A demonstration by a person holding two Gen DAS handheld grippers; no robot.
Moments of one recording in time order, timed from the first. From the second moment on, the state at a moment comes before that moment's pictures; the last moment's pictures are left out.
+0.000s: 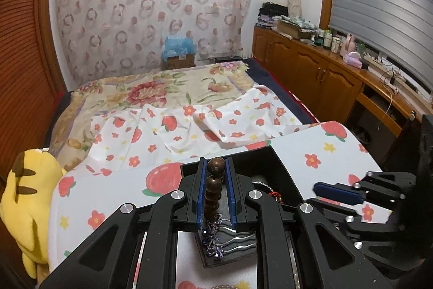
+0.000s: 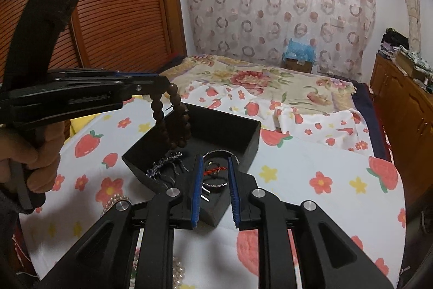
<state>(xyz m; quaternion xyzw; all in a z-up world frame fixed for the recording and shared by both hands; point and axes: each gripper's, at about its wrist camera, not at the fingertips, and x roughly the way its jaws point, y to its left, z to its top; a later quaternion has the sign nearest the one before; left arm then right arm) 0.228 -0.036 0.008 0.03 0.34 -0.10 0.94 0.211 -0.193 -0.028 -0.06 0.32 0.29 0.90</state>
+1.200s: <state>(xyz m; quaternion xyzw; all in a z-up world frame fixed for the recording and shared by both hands) 0.114 -0.006 -0.040 0.03 0.36 -0.11 0.93 0.129 -0.205 -0.071 -0.11 0.37 0.32 0.86</state>
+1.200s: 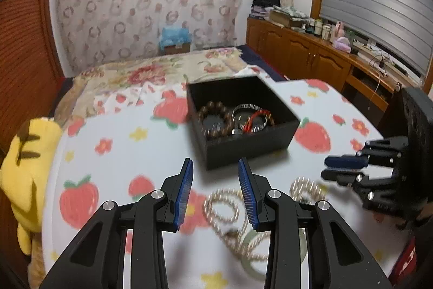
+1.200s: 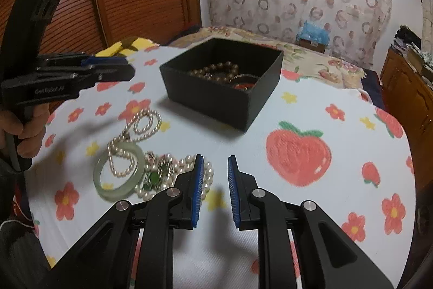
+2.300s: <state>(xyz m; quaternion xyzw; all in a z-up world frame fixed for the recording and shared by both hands) 0.041 -0.064 -0.079 0.06 0.39 -0.19 0.90 0.090 -0.204 -0.070 -0.08 0.36 0.33 0.87</state>
